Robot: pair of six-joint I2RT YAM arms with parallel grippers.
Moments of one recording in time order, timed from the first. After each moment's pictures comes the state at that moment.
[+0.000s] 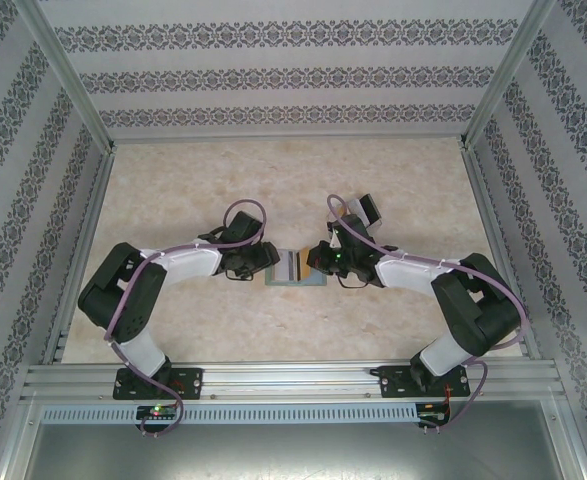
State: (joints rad) left arm -0.55 1.69 0.89 -0.23 0.15 -0.95; right arm 0.55 1.57 0.70 0.07 -0.37 0.88
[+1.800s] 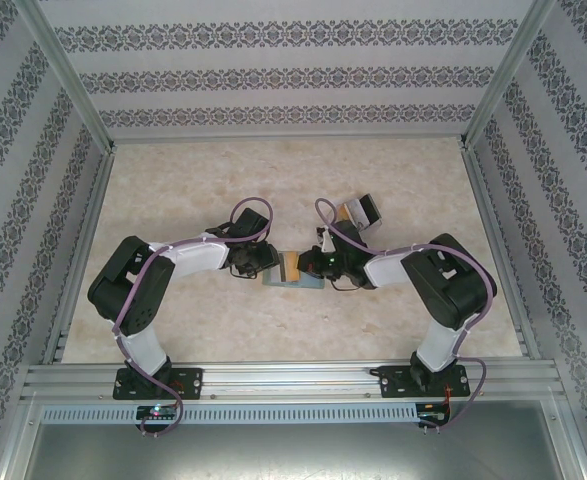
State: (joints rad) left arm -0.56 1.76 0.97 -0.31 0.17 -0.93; right arm 0.56 1.77 0.68 0.35 -0.51 0.89
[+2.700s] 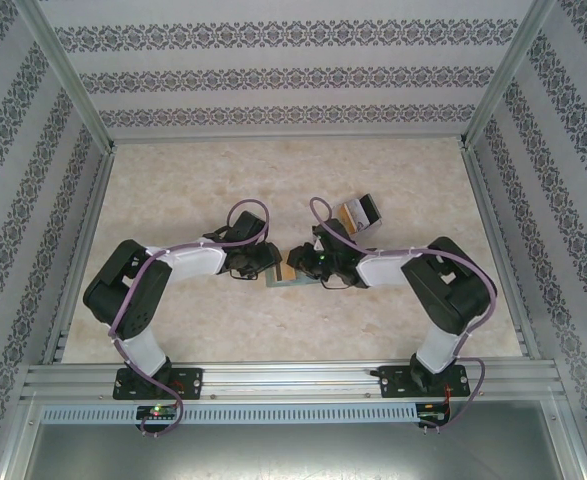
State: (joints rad) left arm -0.56 1.72 0.91 -0.22 0.16 -1.01; right arm 0.62 1.73 0.74 0.22 -0.37 1.02
